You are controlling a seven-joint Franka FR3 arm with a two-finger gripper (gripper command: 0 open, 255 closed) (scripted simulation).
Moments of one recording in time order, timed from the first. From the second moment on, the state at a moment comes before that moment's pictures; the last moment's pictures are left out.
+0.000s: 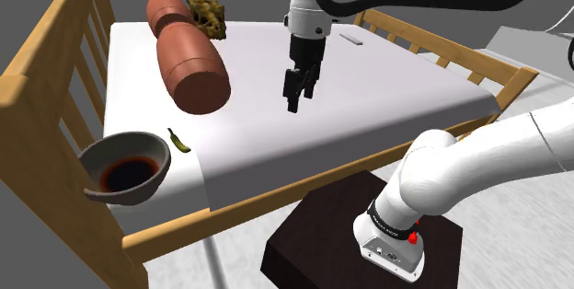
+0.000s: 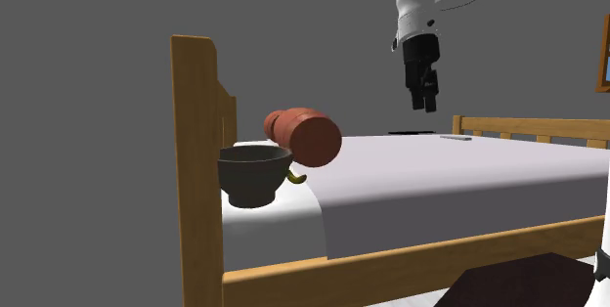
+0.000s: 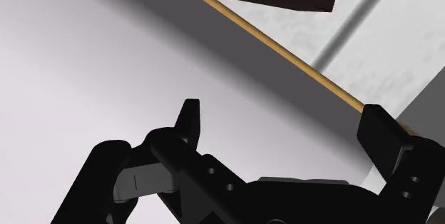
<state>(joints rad) 0.03 -0.60 0.15 -2.34 0.14 1.61 -0.02</state>
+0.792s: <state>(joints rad) 0.05 -0.21 0.32 -2.16 0.15 1.88 0.23</state>
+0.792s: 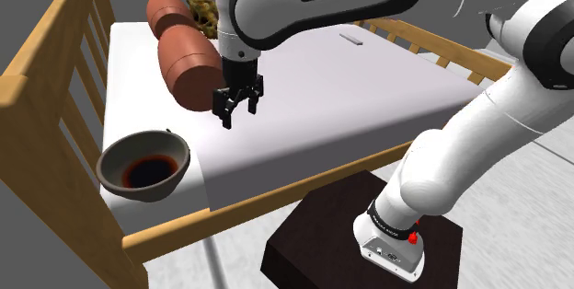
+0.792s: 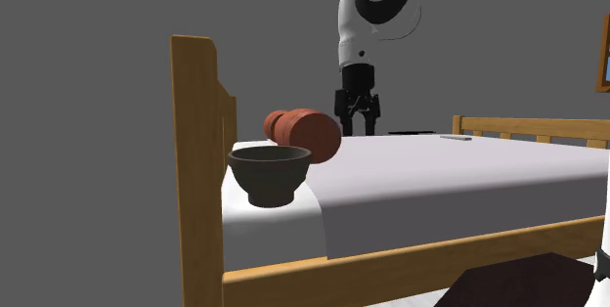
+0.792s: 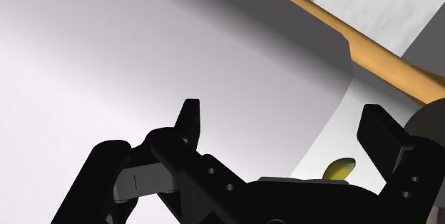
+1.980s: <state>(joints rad) 0.12 0.31 0.37 -1.78 -0.07 2.07 0.53</state>
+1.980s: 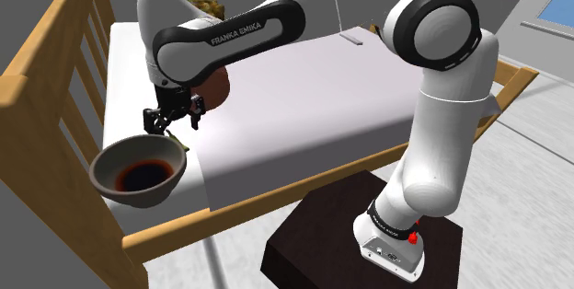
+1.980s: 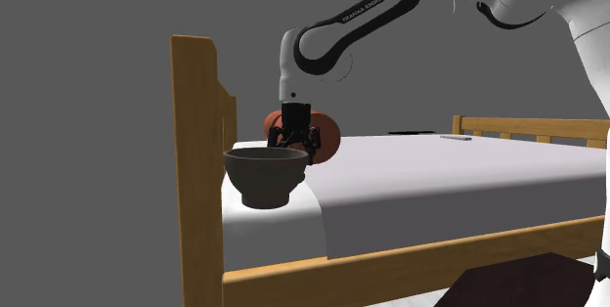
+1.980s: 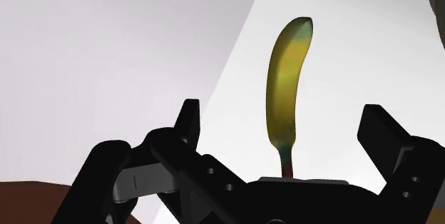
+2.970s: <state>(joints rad) 0.13 0.32 0.37 -1.82 -0.07 2.11 0.53</state>
